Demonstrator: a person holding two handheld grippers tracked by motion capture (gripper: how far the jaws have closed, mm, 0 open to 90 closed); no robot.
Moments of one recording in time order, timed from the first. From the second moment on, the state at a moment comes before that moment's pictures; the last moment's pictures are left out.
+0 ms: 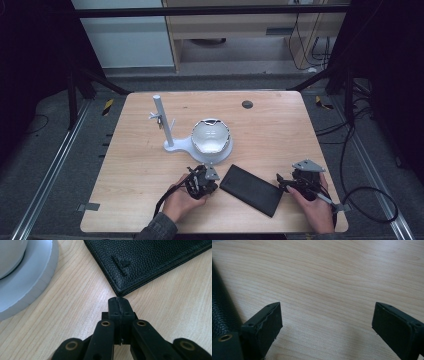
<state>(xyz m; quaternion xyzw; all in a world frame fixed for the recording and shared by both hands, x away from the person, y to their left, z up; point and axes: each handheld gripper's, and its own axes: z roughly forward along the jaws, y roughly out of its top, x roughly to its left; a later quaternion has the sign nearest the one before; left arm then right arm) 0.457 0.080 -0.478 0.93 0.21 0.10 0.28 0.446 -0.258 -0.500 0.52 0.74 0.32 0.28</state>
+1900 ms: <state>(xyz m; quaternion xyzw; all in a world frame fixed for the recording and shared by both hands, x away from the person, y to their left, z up) 0.509 0.034 -0.423 0.91 0.21 0.07 0.34 0.429 -0.234 -0.399 0.42 0.81 0.34 0.23</state>
